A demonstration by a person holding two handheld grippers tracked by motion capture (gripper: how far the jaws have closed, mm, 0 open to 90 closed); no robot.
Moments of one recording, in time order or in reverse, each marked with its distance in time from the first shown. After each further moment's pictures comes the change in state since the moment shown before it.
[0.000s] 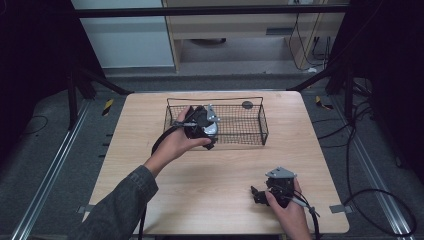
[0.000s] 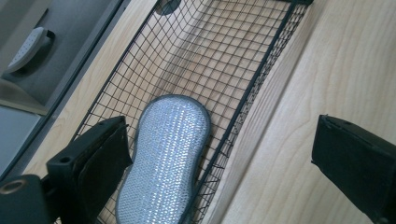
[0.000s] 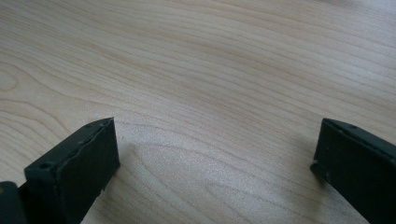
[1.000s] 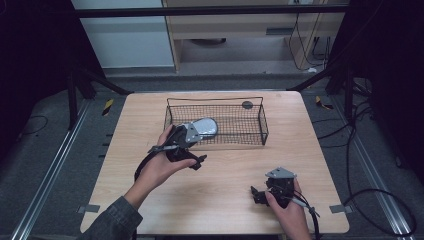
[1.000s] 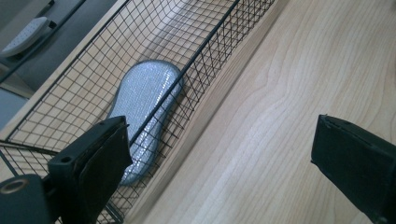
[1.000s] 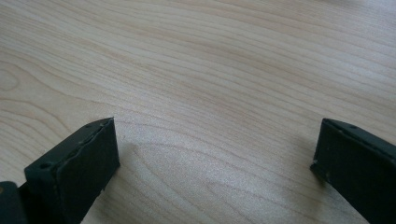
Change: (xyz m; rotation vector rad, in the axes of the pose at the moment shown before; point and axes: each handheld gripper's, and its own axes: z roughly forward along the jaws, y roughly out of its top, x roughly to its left) left arm -0.035 -0.059 -0.044 -0.071 0.002 -0.121; right arm 0.001 0.000 0.000 -0.001 0.001 0.004
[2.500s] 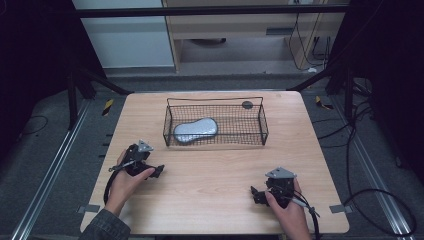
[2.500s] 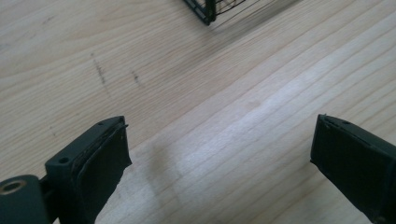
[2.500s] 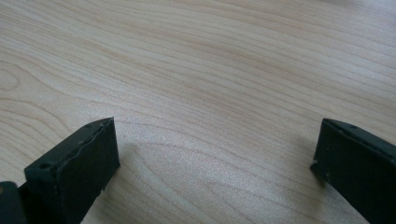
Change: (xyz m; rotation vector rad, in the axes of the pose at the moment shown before) left arm 0.059 -0.164 0.020 0.138 0.103 -0.404; right arm 0.000 0.000 0.000 0.000 0.000 -0.002
